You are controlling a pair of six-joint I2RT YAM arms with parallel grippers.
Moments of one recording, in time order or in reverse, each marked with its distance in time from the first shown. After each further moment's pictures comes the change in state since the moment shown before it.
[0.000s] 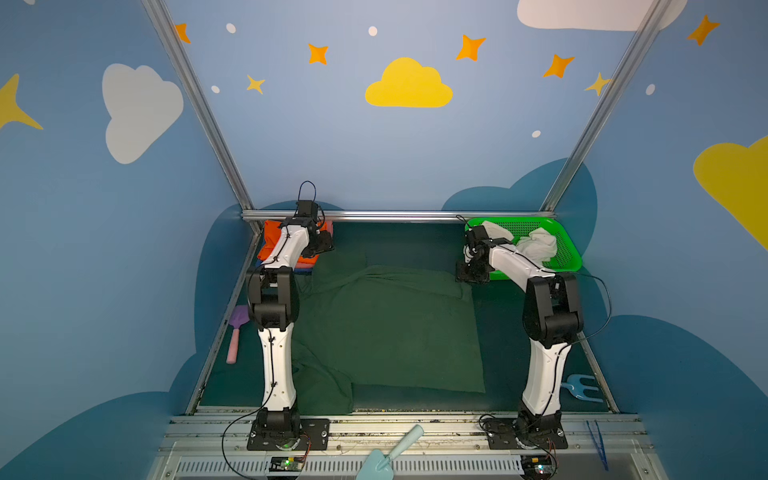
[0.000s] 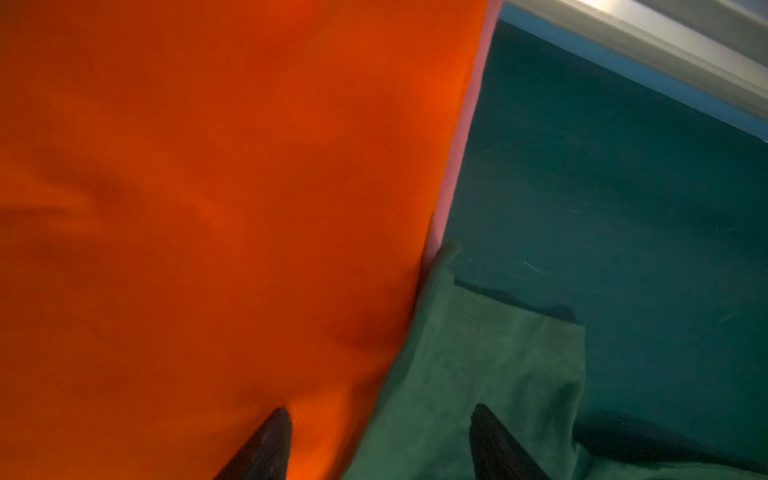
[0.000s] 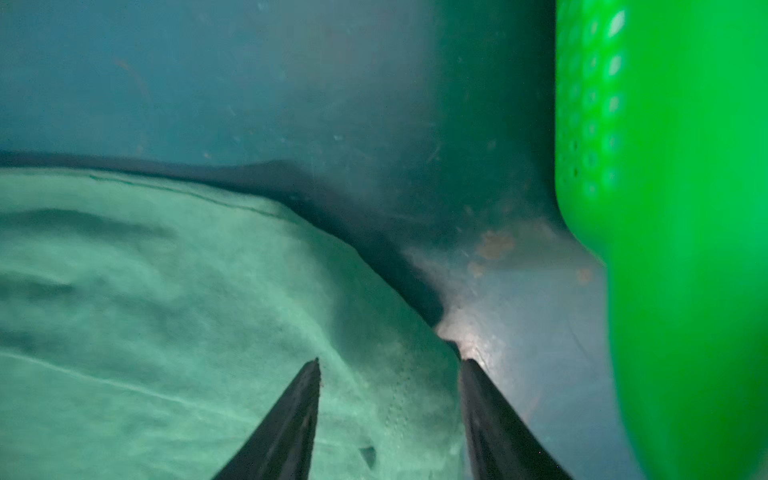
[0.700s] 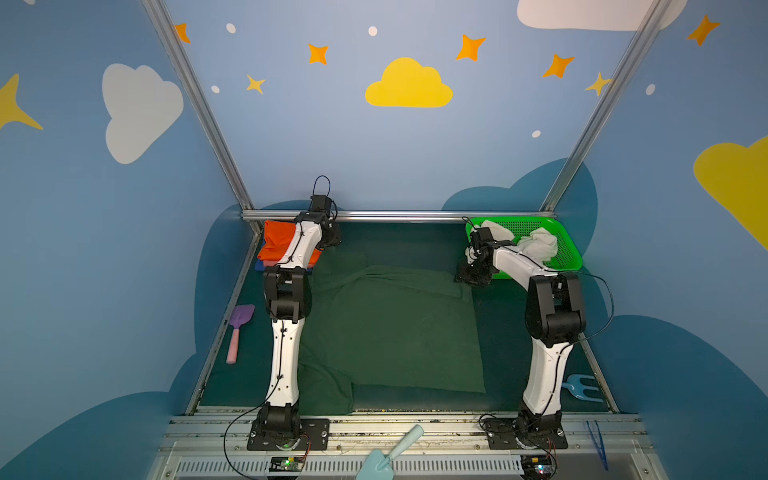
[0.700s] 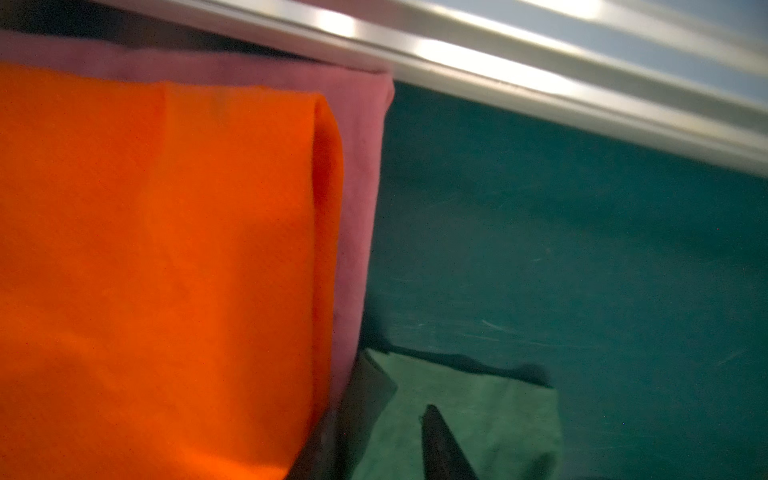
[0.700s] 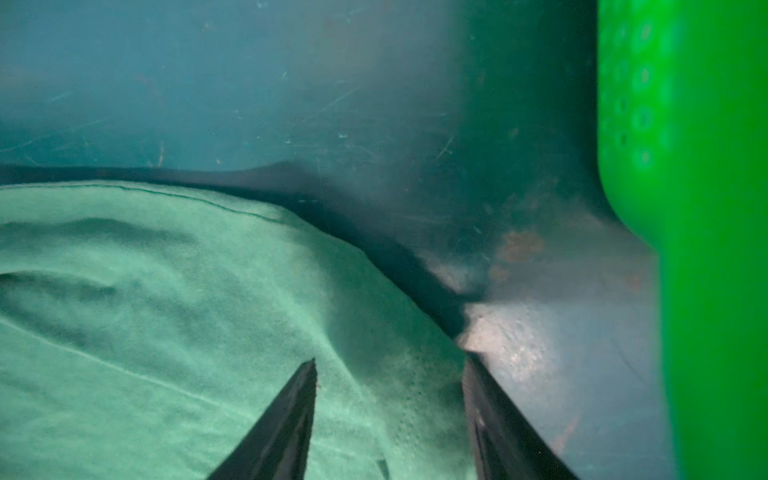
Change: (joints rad) left arm -0.053 0.195 0.302 -0.079 -0.066 0.031; right arm -0.032 0.004 -0.034 0.035 -0.099 0.041
